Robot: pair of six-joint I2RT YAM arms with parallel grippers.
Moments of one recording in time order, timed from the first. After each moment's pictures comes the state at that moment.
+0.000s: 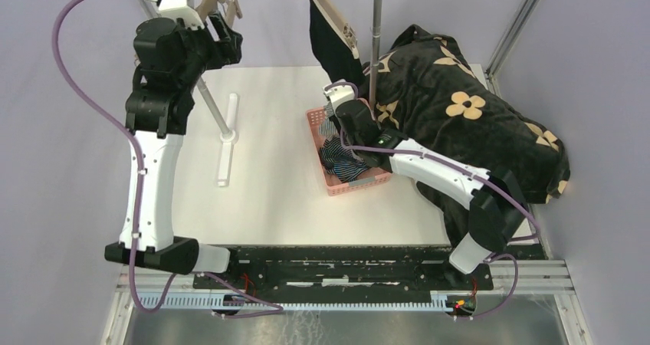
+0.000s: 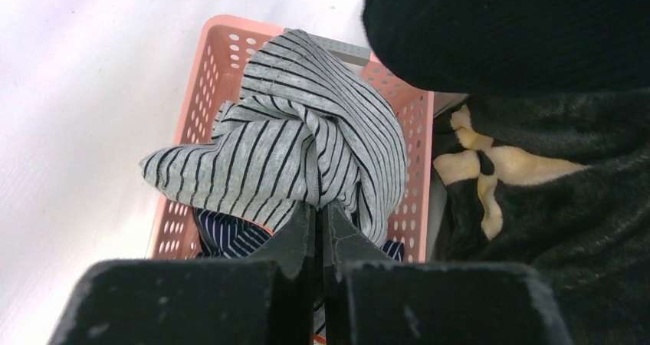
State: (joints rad) left arm -0.15 1.41 1.95 -0.66 -0.02 -0.19; right arm 0.82 1.61 1.28 -0.16 0.50 -0.01
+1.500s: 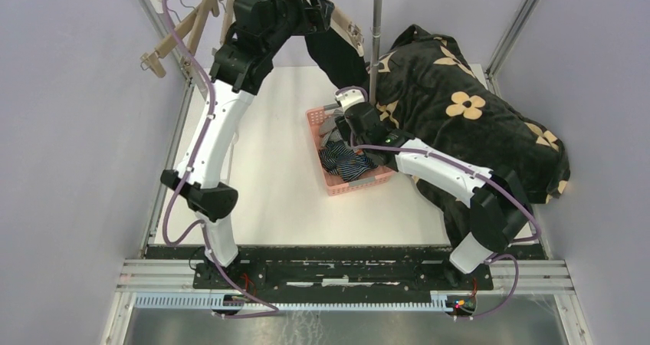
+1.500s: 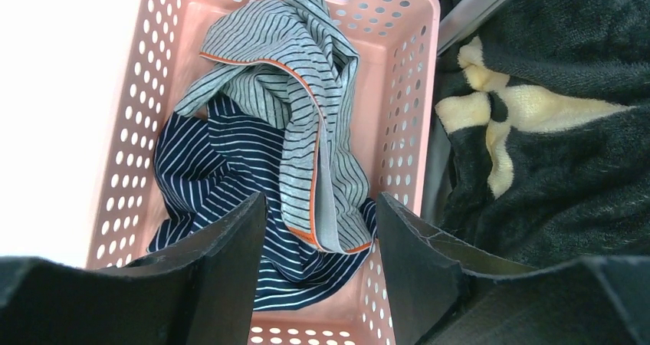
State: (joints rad) left arm -0.51 1.85 2.44 -0.58 -0.09 -0.29; right arm 0.74 1.62 1.24 -0.24 0.43 0.03
